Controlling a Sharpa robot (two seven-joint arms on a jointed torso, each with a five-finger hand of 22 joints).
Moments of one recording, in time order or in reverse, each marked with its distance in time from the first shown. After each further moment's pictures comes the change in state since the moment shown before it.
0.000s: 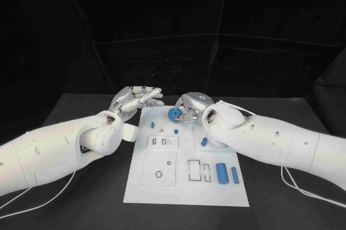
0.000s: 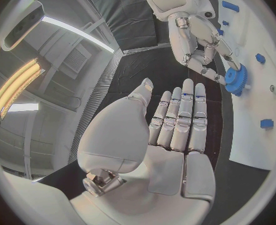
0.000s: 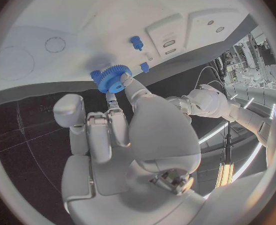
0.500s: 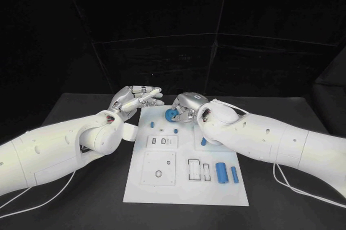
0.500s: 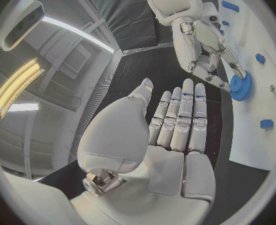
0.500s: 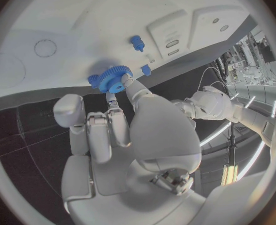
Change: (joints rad) left arm 0.000 0.001 0.000 -0.002 0.000 0.001 -0.001; left_hand 0.000 0.000 0.000 0.000 0.000 0.000 0.000 0.000 0.000 0.000 0.000 0.000 0.000 0.000 0.000 0.000 0.001 0.000 0.000 0.000 0.000 0.000; right arm 0.000 0.058 0.000 -0.068 0.017 0.040 0.003; right_hand -0.017 -0.007 0.021 0.009 -0.006 0.001 0.001 -0.008 -0.005 0.000 0.000 0.000 0.000 0.000 0.000 0.000 0.000 0.000 0.000 0.000 0.000 0.000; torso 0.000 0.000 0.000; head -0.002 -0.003
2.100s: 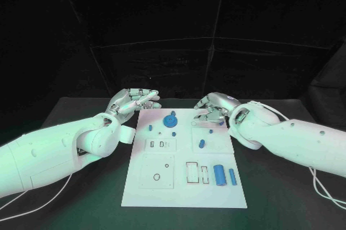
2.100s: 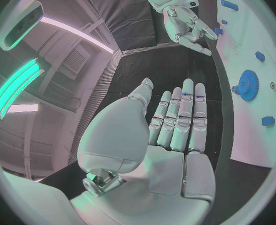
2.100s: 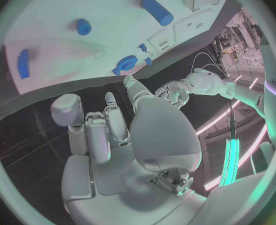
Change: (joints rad) left arm 0.000 -0.016 0.000 -0.004 0.000 0.003 -0.006; left_hand -0.002 0.002 -0.002 -0.007 0.000 0.000 0.000 0.000 0.000 0.000 0.000 -0.003 0.000 0.000 0.000 -0.004 0.000 0.000 0.000 0.000 -0.004 -0.002; right arm 0.023 -0.326 0.000 0.219 0.231 -0.032 0.126; right_hand -0.035 -0.053 -0.102 0.045 0.007 -0.103 0.019 -0.049 0.005 -0.045 0.045 -0.031 0.000 0.000 0.029 0.004 0.000 0.000 -0.008 0.036 0.000 -0.015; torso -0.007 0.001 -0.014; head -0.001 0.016
